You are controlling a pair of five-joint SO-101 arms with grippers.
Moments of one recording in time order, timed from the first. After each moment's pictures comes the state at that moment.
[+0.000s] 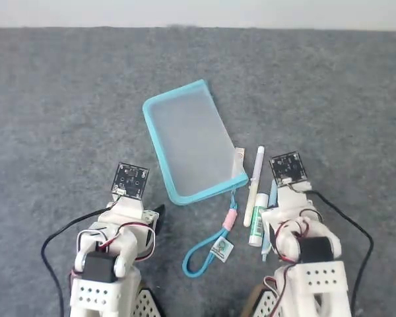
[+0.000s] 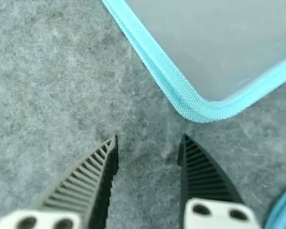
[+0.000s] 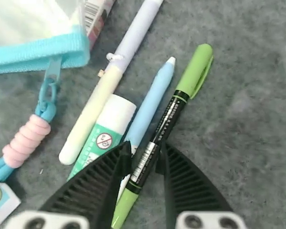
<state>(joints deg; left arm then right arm) 0.9 -103.3 97.0 72.0 -1.3 -7.1 -80.3 85.1 61.4 9.0</state>
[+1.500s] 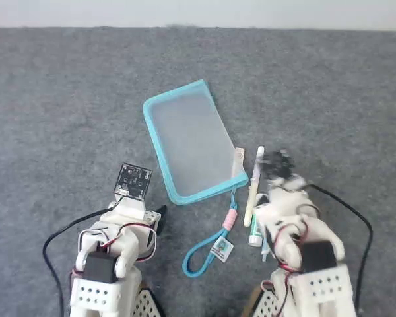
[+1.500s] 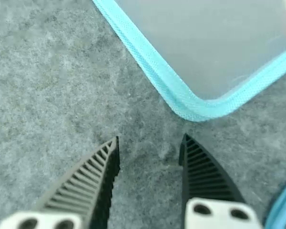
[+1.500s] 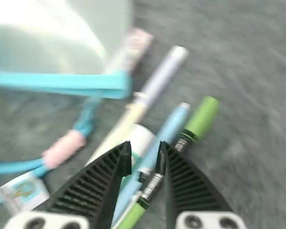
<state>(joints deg) 1.8 -103.3 97.0 72.0 -1.3 -17.4 -76.7 71.6 66.4 13.2</state>
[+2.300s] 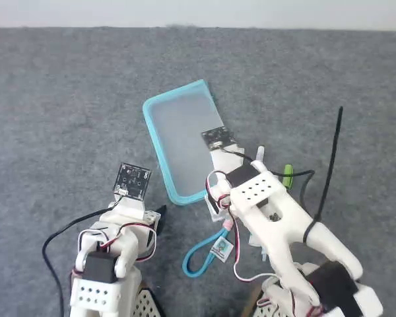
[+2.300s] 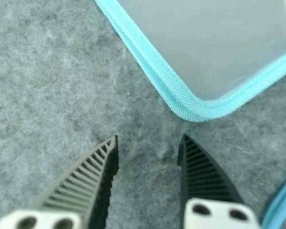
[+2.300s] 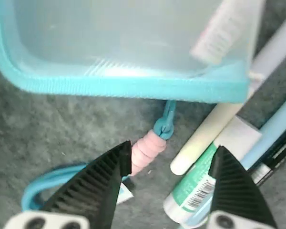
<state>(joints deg) 2.0 -103.3 97.0 72.0 -1.3 -35.3 -15.7 44.1 64.2 -16.0</state>
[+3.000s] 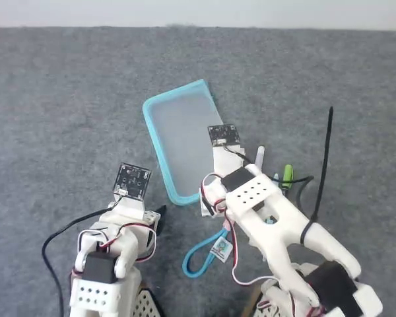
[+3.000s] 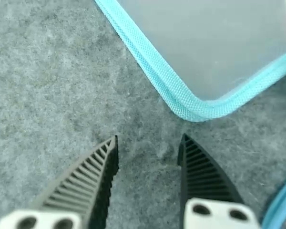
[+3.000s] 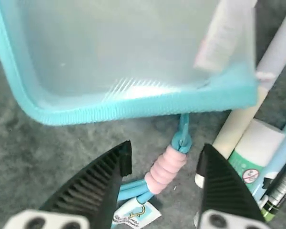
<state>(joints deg) 1.9 -103.3 97.0 72.0 -1.3 -37.4 -15.6 45.3 58.2 -26.1</state>
